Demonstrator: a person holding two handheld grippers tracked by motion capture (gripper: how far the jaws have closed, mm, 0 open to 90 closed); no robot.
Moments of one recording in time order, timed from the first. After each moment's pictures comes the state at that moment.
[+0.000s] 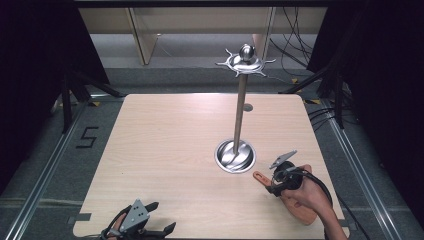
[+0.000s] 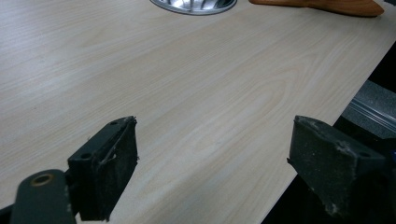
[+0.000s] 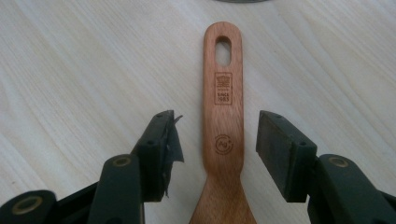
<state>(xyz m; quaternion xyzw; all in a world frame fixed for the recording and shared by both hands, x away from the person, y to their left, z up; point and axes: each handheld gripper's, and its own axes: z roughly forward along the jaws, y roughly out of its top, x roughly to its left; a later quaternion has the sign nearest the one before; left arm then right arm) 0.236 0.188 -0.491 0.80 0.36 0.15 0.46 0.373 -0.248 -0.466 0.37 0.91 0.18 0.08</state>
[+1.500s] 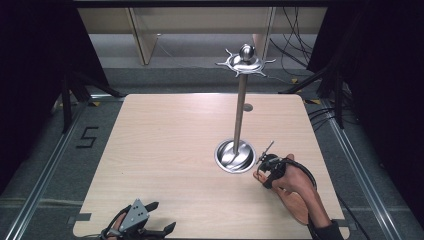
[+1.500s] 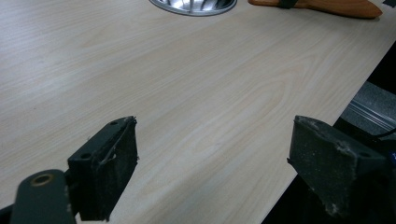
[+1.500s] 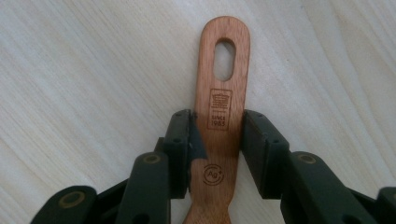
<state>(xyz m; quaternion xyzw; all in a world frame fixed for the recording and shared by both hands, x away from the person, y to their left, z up) 0.236 0.188 -0.492 0.80 0.36 0.14 0.47 0.411 -0.217 -0.474 0.34 0.94 0.06 0.04</state>
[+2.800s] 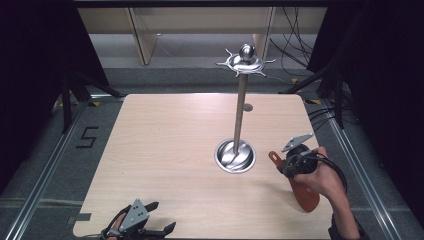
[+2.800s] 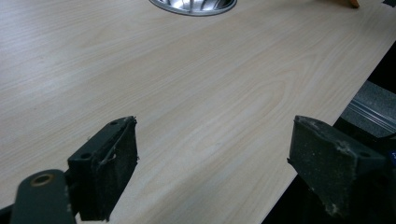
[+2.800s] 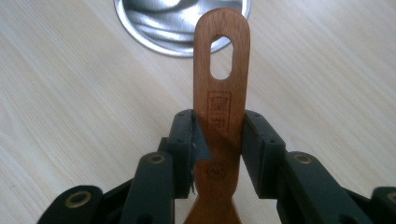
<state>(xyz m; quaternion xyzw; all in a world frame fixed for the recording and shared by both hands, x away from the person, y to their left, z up) 0.235 0.186 -0.493 0.79 0.37 0.13 0.47 0.382 -0.269 -0.403 0.36 0.90 0.21 0.14</state>
